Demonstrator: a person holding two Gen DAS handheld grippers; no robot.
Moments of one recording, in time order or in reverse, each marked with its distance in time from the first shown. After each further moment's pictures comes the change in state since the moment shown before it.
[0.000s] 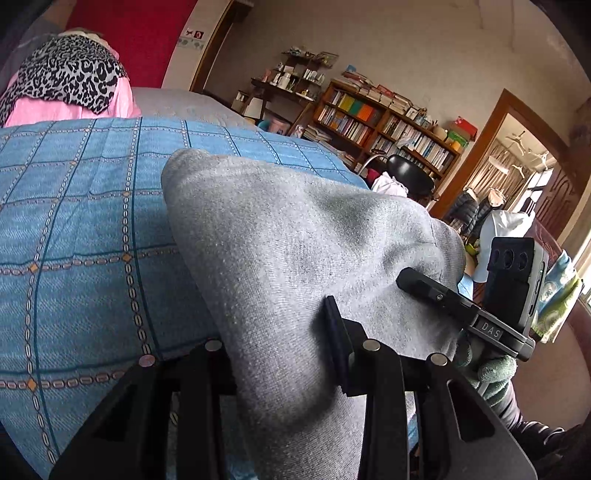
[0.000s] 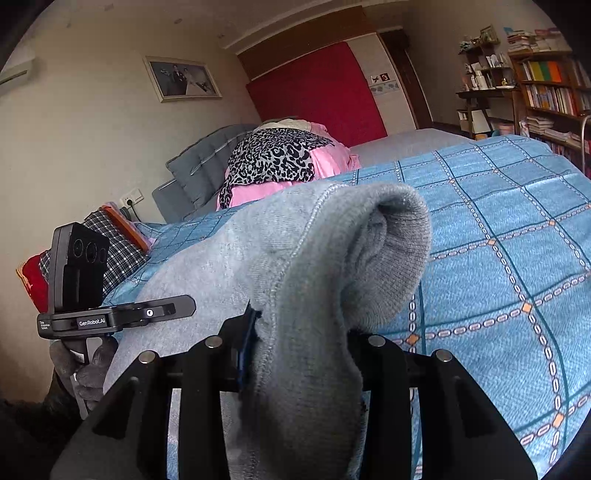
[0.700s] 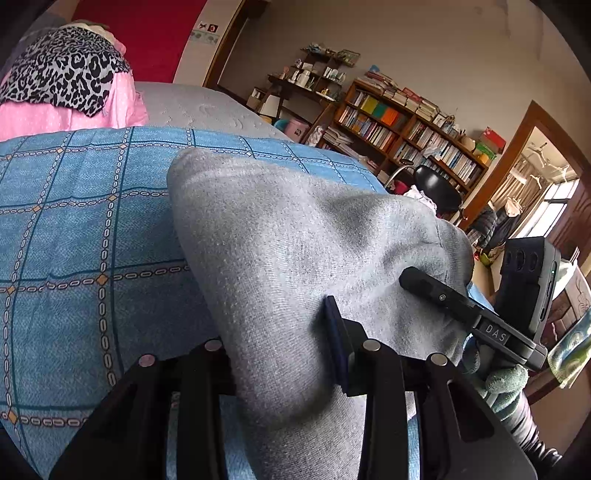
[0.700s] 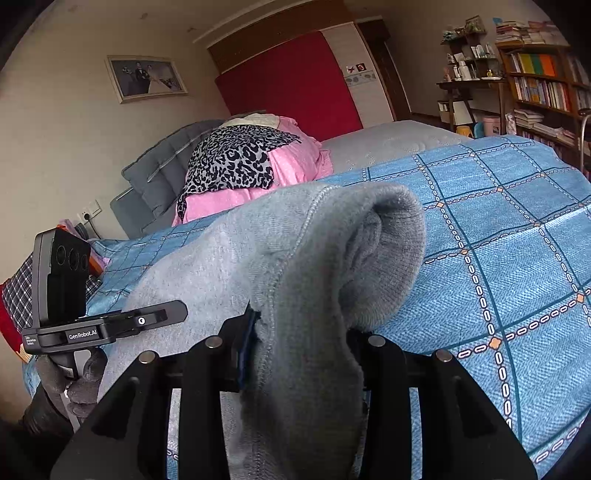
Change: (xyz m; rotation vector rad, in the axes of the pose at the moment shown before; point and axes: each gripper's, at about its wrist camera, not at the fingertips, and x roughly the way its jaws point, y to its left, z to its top) left arm 0.133 0.061 0.122 -0.036 0.023 0.039; right arm 0.132 -0.106 0.100 0.042 0.042 -0.099
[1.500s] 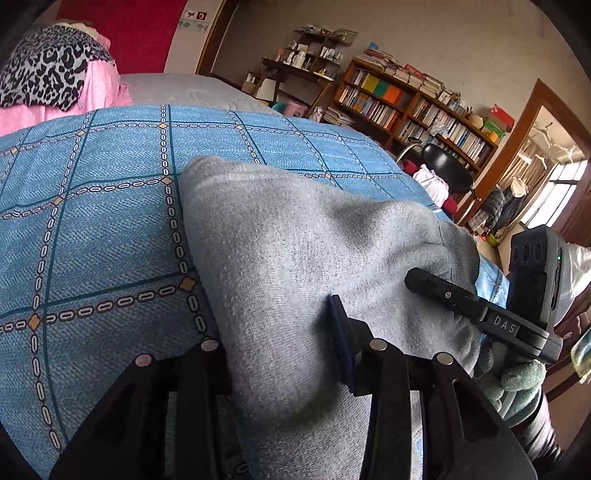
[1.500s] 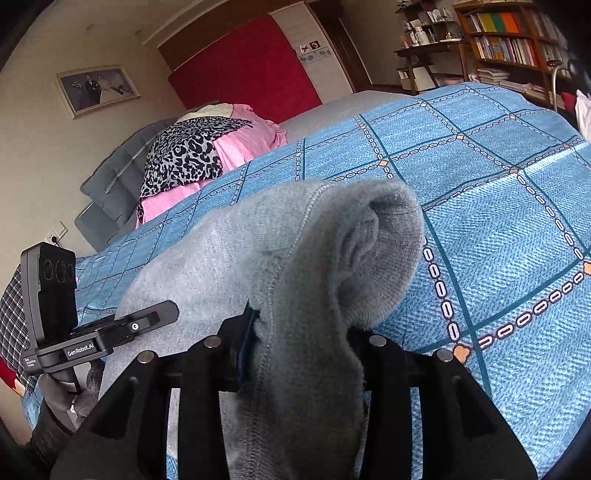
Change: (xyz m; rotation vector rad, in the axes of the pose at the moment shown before) left arm 0.099 0.007 0.005 0.065 0.064 0.036; right arm 0.052 -0.090 -0.009 0.145 0.071 -0.084
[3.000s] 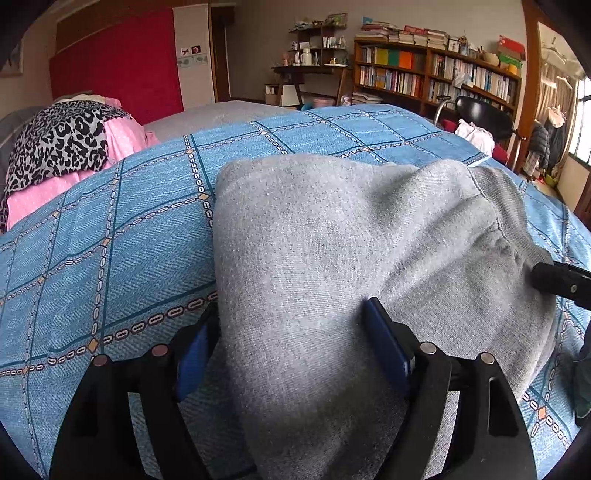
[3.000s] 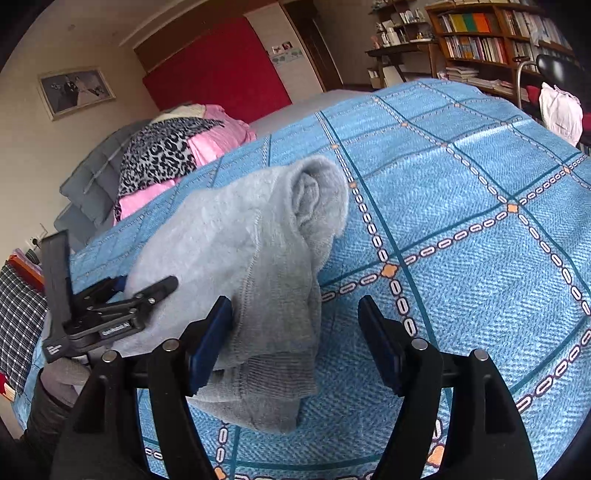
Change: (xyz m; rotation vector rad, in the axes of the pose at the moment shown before) left arm 0.013 -0.022 -0.024 0.237 -0.015 0.317; right arm -0.058 -0.005 -0.044 0.038 0.020 -0.133
